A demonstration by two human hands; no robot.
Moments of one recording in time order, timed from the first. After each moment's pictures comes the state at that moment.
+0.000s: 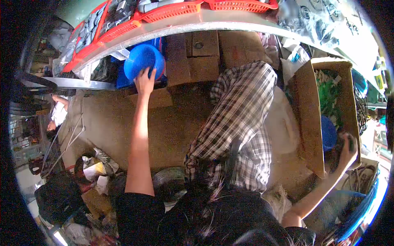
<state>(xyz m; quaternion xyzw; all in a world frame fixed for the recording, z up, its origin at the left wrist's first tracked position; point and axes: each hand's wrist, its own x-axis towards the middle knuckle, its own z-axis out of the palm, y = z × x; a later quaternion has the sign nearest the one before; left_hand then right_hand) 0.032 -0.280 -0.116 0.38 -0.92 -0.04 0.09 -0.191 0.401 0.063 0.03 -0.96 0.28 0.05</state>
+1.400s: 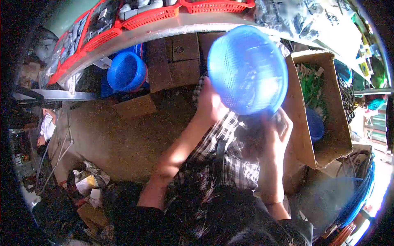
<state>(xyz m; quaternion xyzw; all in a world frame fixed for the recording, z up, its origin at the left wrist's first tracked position) -0.066 -0.005 -0.020 0.10 -0.09 -0.99 0.01 -0.082 0.148 0.078 0.09 -0.76 0.63 -0.10</state>
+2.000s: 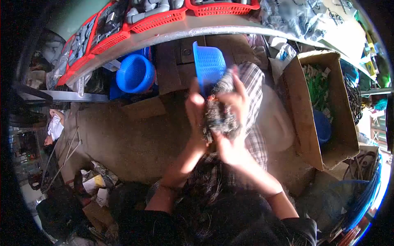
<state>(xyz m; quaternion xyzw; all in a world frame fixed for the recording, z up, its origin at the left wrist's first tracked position) -0.033 -0.017 0.033 0.20 -0.45 -0.81 0.32 -0.062 0.071 0.056 0.33 -0.69 0.64 0.09</state>
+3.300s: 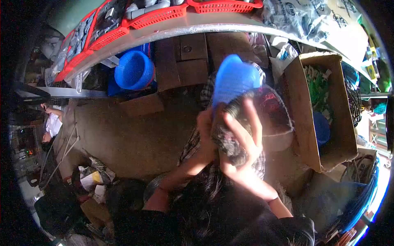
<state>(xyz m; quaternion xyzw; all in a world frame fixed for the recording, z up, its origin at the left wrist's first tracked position) 0.004 0.029 -0.005 0.21 -0.68 -0.58 0.41 -0.037 0.099 0.077 0.33 -0.73 0.59 0.07</state>
